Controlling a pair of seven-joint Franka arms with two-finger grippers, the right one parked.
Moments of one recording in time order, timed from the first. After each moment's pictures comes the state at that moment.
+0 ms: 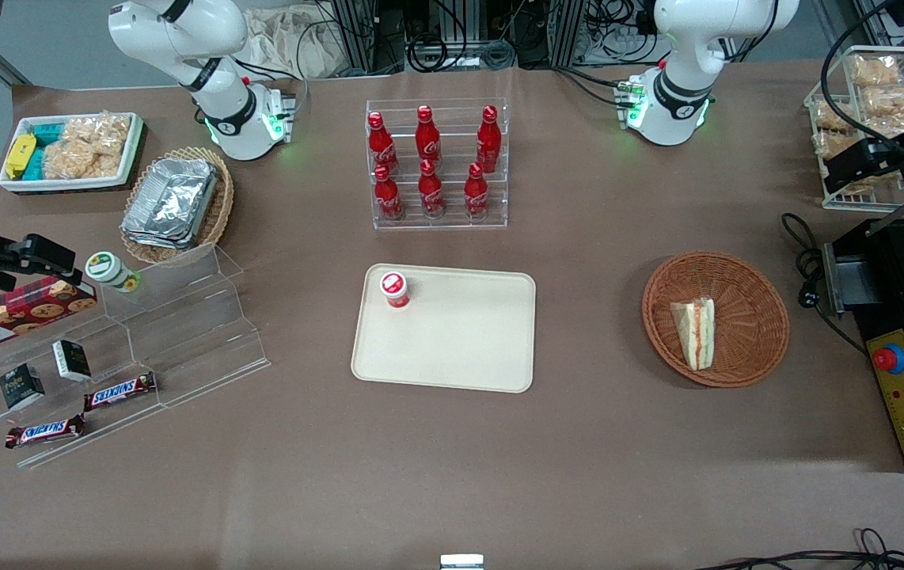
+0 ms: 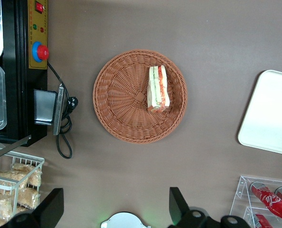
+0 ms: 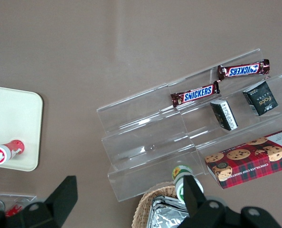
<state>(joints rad) -0.02 -0.07 0.01 -1.55 0.02 1.45 -0.14</state>
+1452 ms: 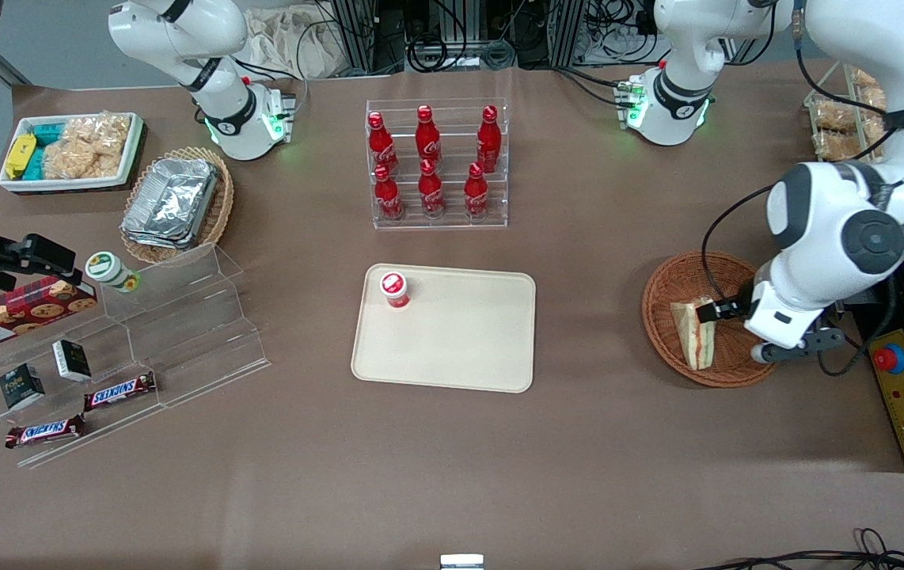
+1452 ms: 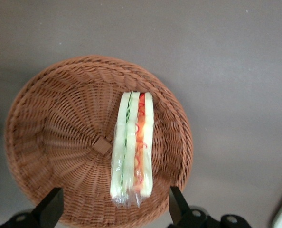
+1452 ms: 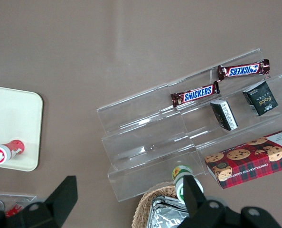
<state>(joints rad) -0.09 0.22 0.00 -2.04 0.01 2.21 -0.33</state>
